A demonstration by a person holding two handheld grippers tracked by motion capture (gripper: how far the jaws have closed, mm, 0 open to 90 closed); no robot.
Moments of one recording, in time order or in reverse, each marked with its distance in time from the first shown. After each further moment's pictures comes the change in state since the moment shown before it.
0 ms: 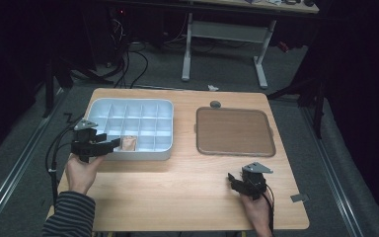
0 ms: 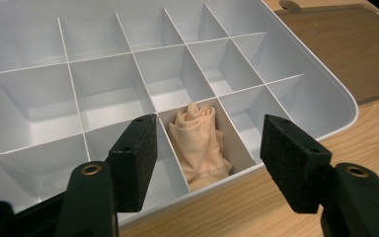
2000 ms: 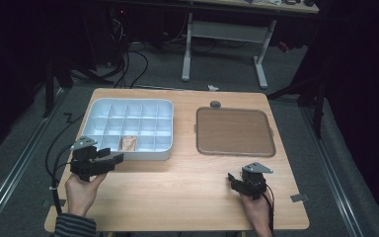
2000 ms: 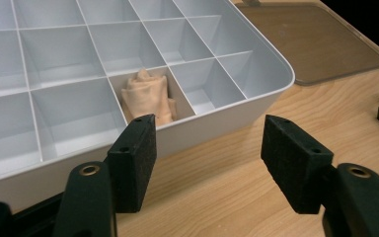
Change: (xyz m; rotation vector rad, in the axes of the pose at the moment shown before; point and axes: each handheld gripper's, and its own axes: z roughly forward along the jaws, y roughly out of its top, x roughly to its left) left arm -0.027 -0.036 -0.021 -0.025 -0.085 -0.003; right arm 0.000 0.000 0.000 -0.001 0.000 -0.002
